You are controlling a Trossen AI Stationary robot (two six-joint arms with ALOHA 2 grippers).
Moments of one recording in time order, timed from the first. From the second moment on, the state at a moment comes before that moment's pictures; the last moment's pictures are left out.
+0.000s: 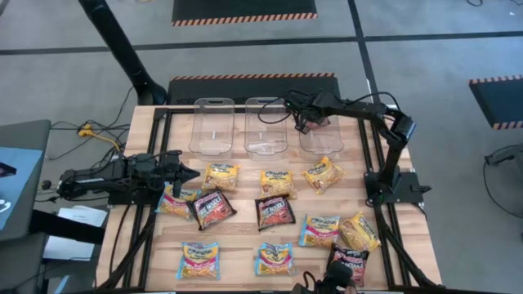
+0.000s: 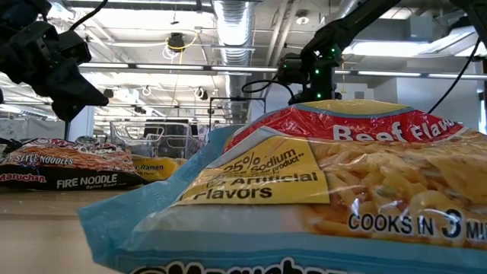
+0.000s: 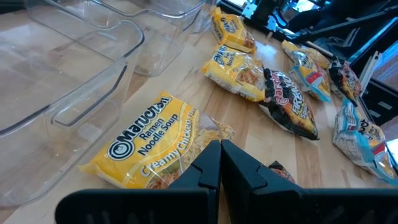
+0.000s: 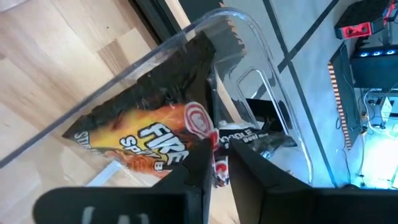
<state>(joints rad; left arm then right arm) 0.07 0.01 0.16 -0.45 -0.10 -0.43 -0.60 1.84 1.36 -0.80 0.66 -0.11</state>
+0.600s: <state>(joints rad) 0.07 0.01 0.16 -0.45 -0.09 -0.43 -0.54 1.77 1.36 -0.81 0.71 -0.12</state>
